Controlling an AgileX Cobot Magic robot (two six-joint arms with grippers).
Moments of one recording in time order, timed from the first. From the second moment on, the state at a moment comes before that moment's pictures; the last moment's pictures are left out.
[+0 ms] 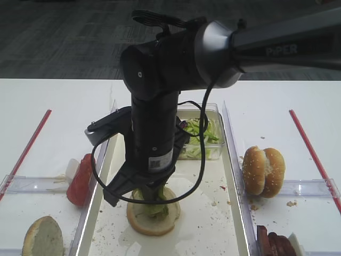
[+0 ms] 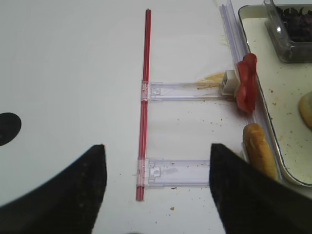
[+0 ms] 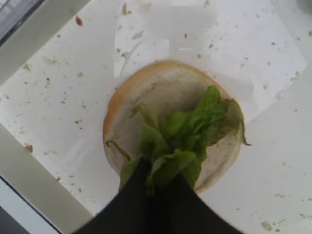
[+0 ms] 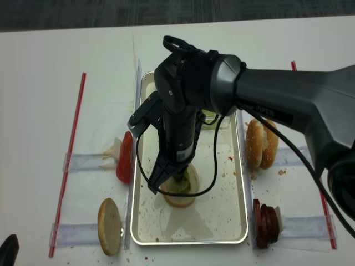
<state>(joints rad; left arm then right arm) 0.00 -0.02 -0.49 0.05 1.18 -0.10 0.82 2.03 -1.51 0.15 1.08 -0.14</state>
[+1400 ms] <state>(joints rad) 0.00 -0.02 -0.49 0.05 1.18 -0.10 0.82 2.03 -1.51 0.13 1.08 -0.15</state>
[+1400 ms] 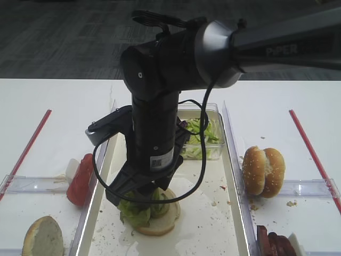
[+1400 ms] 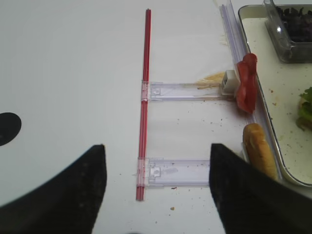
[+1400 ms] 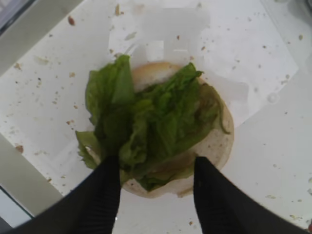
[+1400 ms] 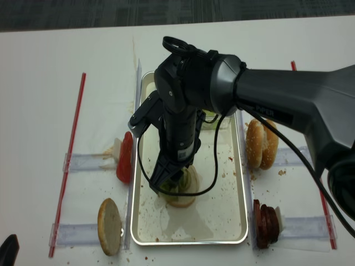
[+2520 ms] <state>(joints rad) 0.00 -0.02 -0.49 0.05 1.18 -0.10 0.81 1.83 -1.51 0.13 1.11 -0.16</state>
